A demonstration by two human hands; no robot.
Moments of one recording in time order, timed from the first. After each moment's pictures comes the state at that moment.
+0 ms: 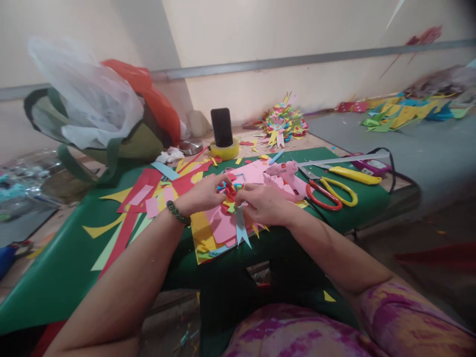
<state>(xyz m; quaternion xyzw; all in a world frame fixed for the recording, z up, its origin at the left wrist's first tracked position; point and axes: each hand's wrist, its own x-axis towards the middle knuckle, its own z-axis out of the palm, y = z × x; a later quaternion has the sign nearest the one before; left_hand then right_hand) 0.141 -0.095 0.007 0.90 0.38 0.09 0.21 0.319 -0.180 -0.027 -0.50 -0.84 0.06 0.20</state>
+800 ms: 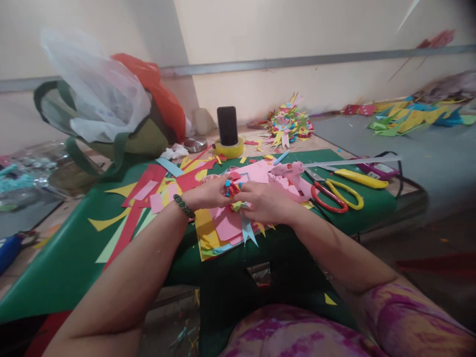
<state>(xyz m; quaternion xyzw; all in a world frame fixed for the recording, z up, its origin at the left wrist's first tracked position) 0.135 -0.082 -0.006 0.91 0.34 0.03 0.22 0.315 -0.172 -0.029 -0.43 -0.88 0.00 0.21</state>
